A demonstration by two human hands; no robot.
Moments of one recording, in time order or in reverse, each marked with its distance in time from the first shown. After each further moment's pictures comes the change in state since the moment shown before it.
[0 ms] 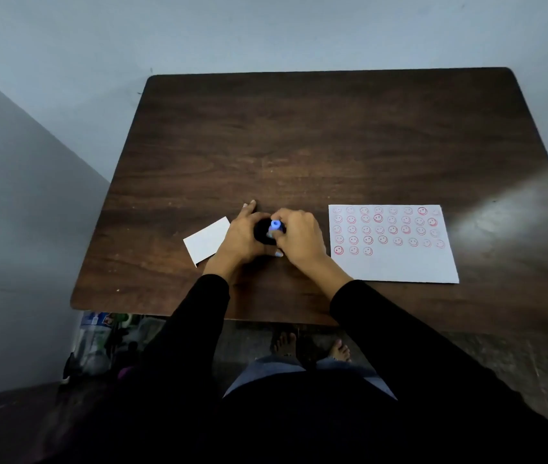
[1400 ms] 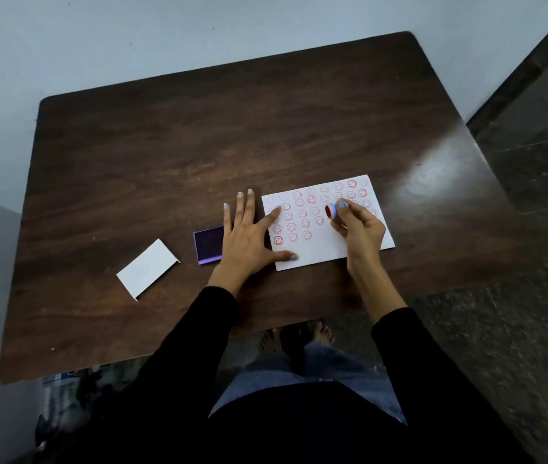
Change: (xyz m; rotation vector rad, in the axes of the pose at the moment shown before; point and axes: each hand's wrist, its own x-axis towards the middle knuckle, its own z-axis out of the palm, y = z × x) left_hand 0.022 0.070 0.076 0.556 -0.087 0.286; right_hand -0.041 0.125 -0.089 1.128 0.676 0.607
